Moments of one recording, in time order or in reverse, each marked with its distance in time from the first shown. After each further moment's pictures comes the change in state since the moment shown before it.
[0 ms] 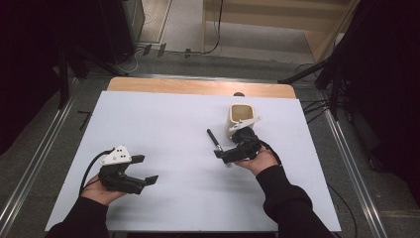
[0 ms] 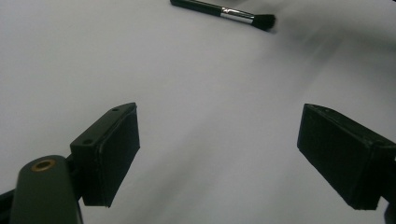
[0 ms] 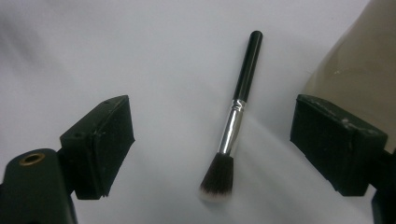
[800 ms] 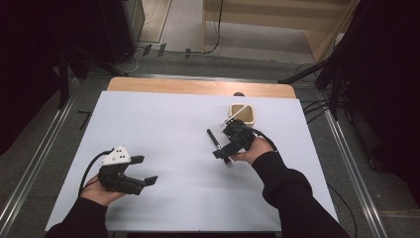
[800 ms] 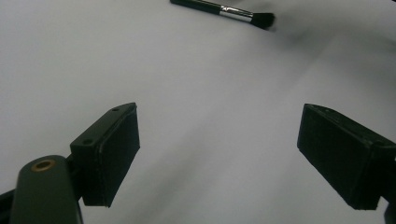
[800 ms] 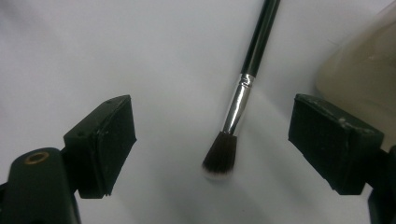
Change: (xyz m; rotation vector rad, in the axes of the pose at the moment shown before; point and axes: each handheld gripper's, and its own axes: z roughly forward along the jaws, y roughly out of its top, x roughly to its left) left arm 0.000 -0.001 -0.001 0.002 -0.006 -0.005; right arm -0.002 0.030 0.010 0.273 0.017 0.007
